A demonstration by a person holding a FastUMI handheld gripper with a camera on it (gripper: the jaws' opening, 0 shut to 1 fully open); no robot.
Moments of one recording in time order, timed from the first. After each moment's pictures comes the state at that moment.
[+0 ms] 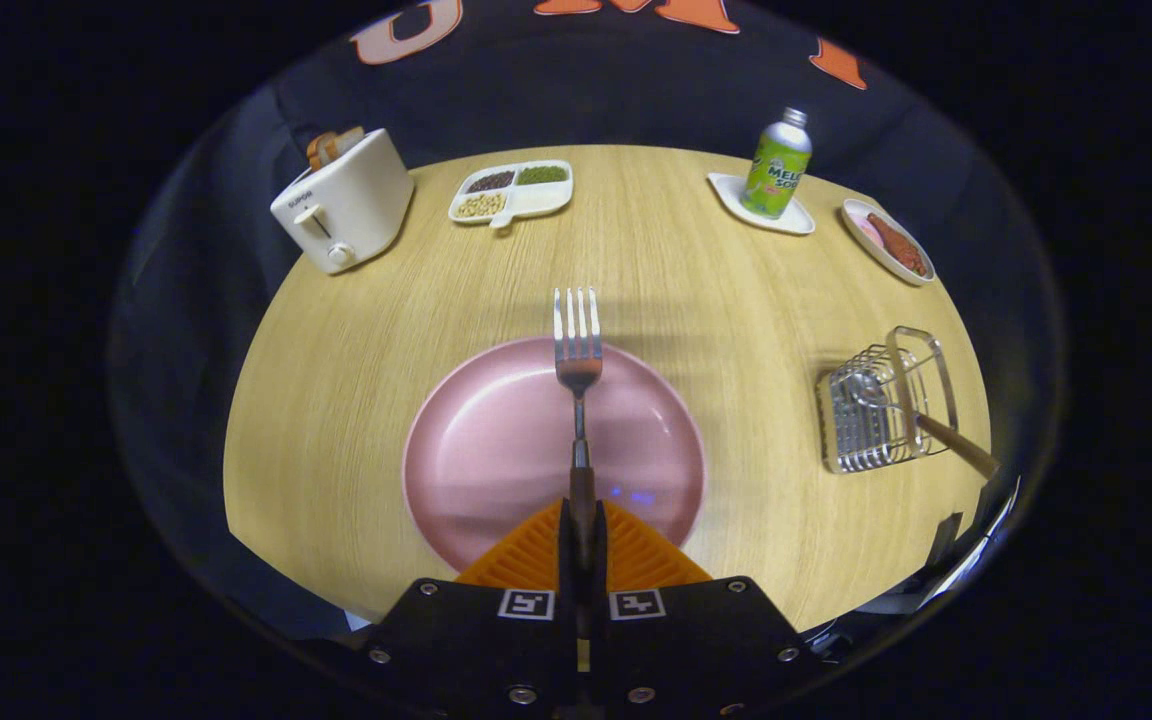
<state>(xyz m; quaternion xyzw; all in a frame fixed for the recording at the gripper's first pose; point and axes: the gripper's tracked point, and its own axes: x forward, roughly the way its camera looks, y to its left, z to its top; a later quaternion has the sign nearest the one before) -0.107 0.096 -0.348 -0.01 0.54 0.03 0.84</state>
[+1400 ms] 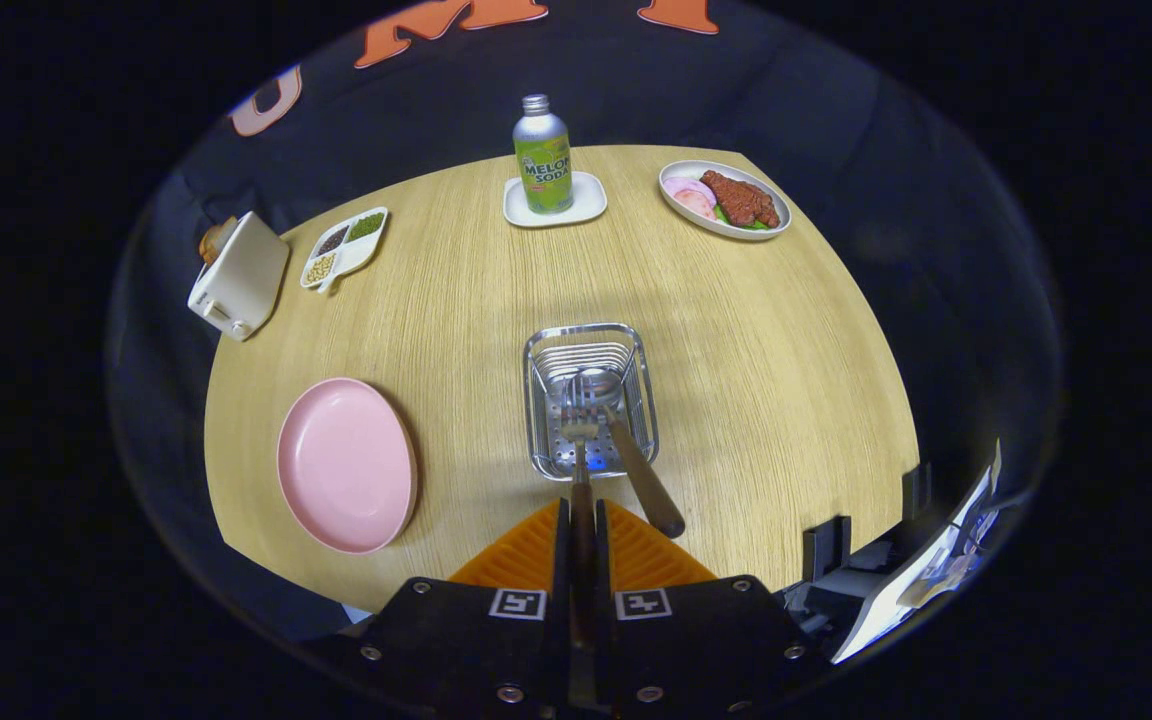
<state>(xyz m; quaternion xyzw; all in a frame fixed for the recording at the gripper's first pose) -0.104 -0.106 -0.315 0.01 0.58 -0.04 0.81</state>
